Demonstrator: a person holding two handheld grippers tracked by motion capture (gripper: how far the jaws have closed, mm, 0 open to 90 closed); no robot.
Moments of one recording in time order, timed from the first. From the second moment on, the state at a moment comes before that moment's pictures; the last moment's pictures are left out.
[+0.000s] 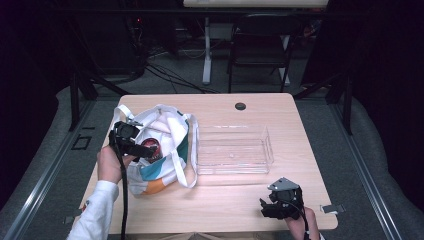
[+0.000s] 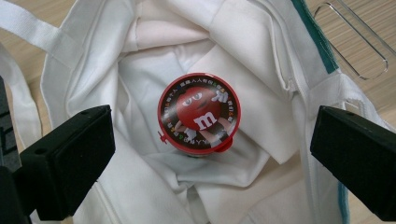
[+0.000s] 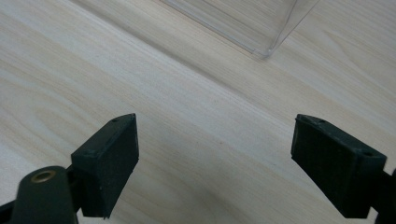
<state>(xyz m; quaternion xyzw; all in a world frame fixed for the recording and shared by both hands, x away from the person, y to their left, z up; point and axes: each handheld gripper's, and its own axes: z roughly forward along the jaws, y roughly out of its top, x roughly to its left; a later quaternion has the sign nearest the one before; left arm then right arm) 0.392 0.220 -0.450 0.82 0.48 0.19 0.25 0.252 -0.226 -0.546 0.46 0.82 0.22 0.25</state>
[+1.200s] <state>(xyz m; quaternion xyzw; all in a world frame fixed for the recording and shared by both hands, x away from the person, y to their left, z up) 0.432 0.209 -0.479 0.83 0.49 0.16 0.19 0.251 -0.226 -0.547 0.46 0.82 0.23 0.25</state>
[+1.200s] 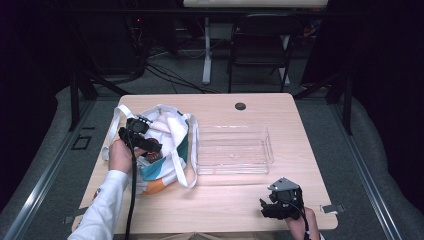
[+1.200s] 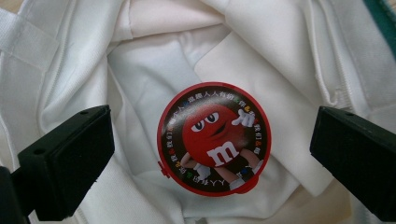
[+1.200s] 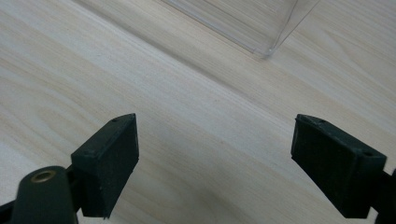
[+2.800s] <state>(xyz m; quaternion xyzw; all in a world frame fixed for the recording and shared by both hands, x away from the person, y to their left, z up) 0.441 0.200 -0.502 0.85 0.49 0.14 0.14 0.251 -0.226 -0.546 0.46 0.82 0.23 0.24</state>
